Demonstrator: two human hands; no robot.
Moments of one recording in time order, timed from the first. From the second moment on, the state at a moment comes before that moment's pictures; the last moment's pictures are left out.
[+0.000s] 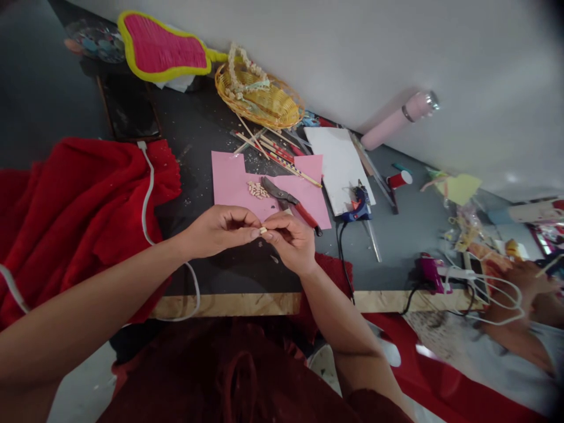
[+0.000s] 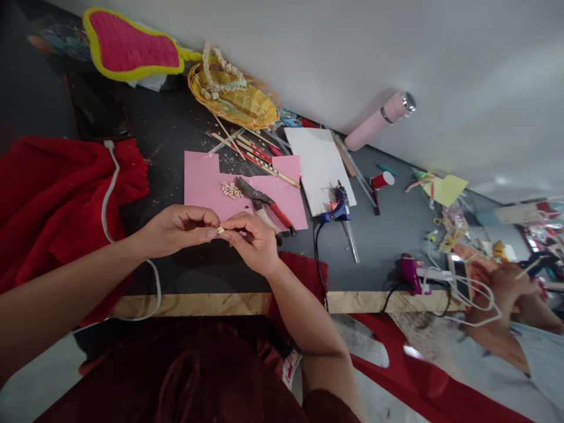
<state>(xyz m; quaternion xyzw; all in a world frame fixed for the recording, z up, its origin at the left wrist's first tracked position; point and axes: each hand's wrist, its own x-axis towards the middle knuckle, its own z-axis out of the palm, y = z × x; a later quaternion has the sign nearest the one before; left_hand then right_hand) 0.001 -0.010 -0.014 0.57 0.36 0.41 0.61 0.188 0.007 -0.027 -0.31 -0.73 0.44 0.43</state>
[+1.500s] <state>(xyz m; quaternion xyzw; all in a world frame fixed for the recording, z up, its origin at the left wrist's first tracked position) 0.001 -0.010 -0.023 0.61 0.41 0.43 0.52 0.187 0.007 -0.028 -0.31 -0.76 0.34 0.45</state>
